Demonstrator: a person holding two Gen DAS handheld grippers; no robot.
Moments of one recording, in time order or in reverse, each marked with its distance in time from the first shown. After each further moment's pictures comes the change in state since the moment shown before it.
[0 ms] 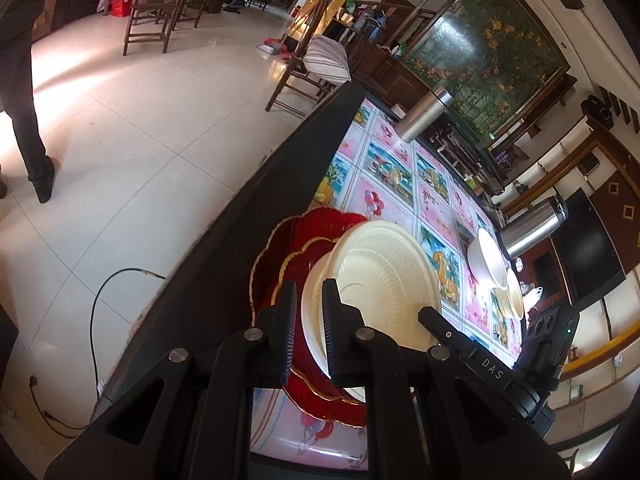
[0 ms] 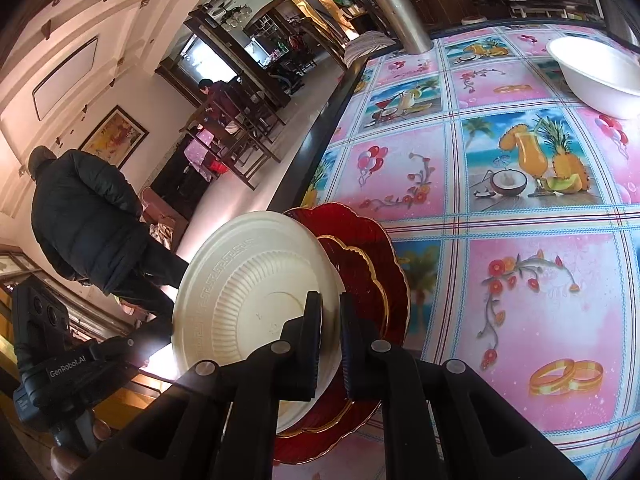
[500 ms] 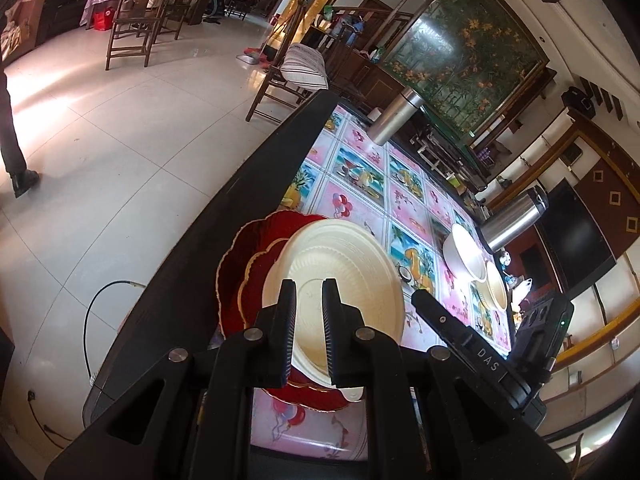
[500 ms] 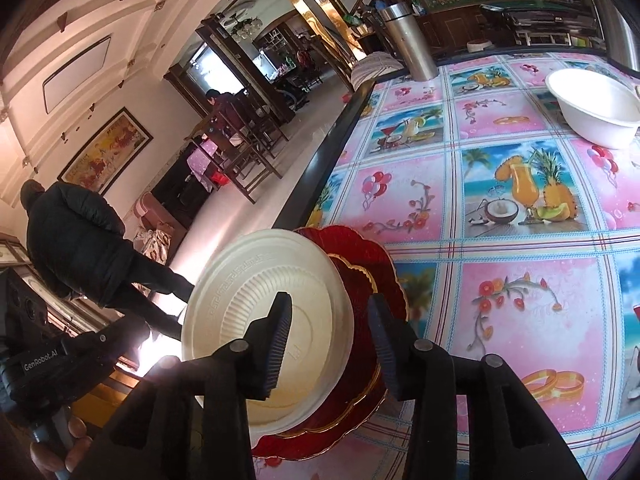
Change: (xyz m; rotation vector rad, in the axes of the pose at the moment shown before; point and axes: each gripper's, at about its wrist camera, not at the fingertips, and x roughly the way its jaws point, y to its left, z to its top) left arm -0.014 -0.028 -0.006 0.061 -0.010 -0.057; right arm -0.025 0.007 0.002 -0.049 -0.089 -0.007
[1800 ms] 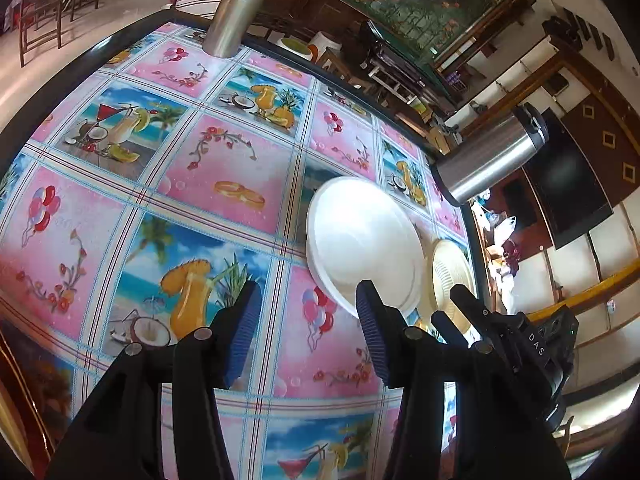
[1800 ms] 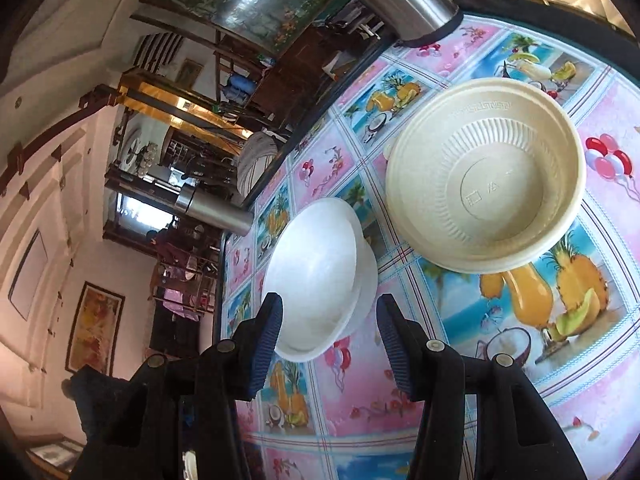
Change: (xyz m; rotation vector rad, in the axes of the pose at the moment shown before) left arm 0.238 -0.270 0.026 0.112 0.242 -0.077; right arm -0.121 -0.330 0.148 0.601 -0.176 -0.059
